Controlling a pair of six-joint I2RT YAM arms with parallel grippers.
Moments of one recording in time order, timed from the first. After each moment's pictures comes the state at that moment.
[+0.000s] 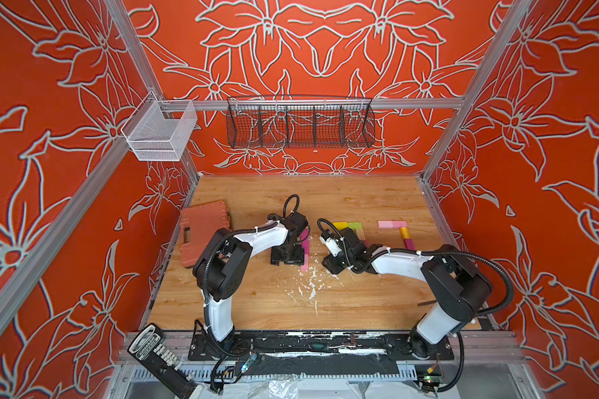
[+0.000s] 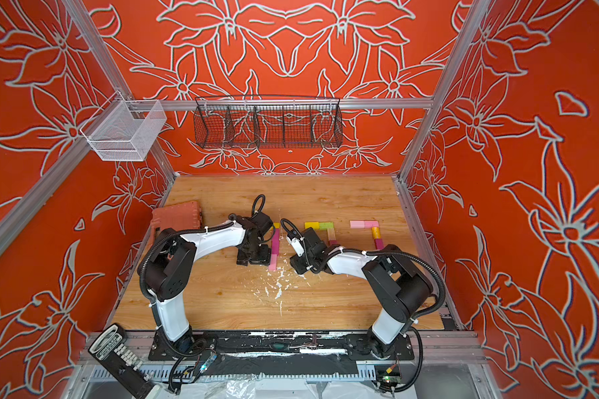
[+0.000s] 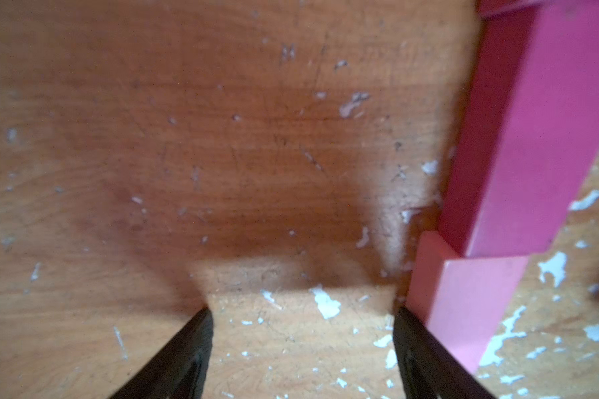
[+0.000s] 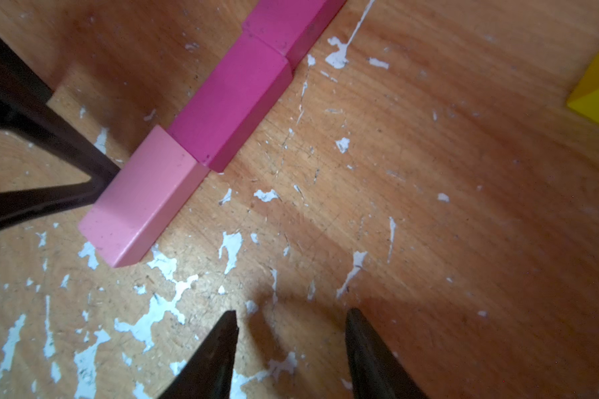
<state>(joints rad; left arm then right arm) -0.54 1.89 1.25 -0.86 0.05 -0.57 0.67 1.66 0.79 -0.09 -0.11 0.09</state>
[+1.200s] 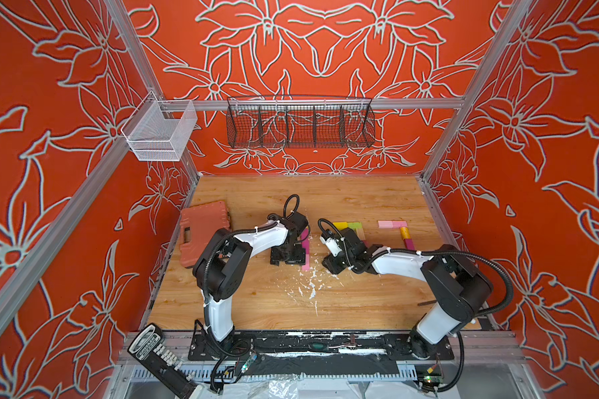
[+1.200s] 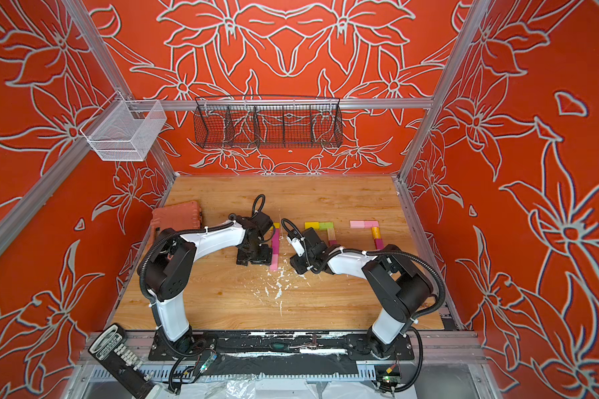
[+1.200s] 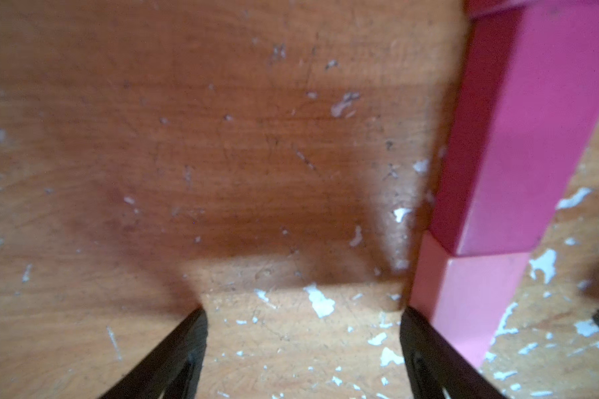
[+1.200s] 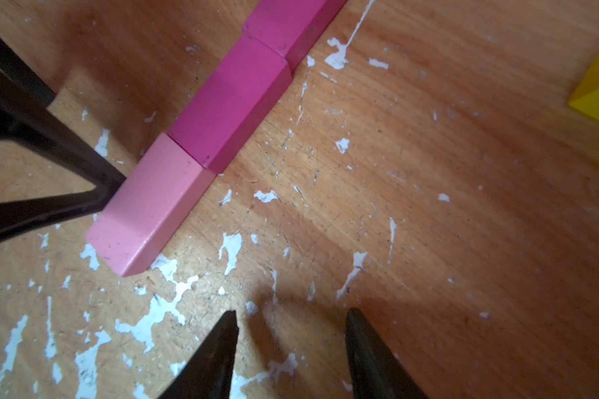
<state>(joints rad) -0.54 1.89 1.25 -0.86 0.06 -0.57 0.67 1.66 0.78 -0.07 -0.12 0.09</state>
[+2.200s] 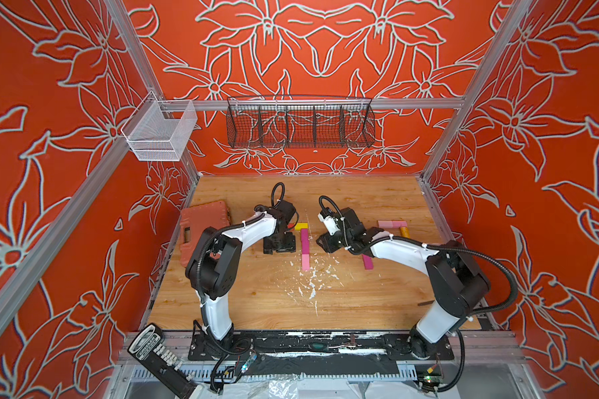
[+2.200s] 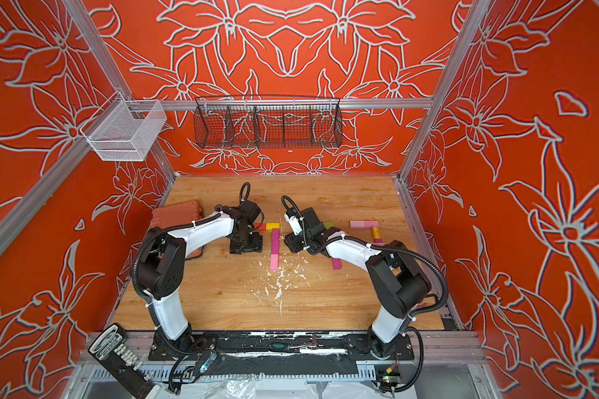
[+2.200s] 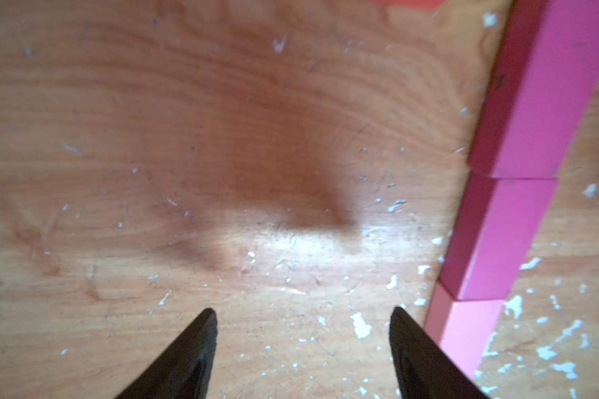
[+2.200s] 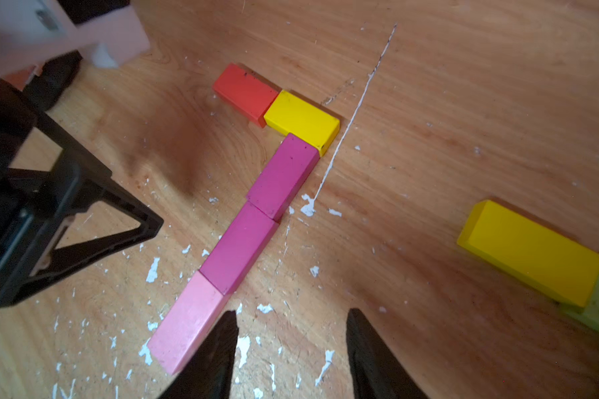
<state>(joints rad) -0.42 1.87 1.34 -0.87 0.04 -0.52 0.61 1.71 1.04 -0.16 -0.15 0.14</state>
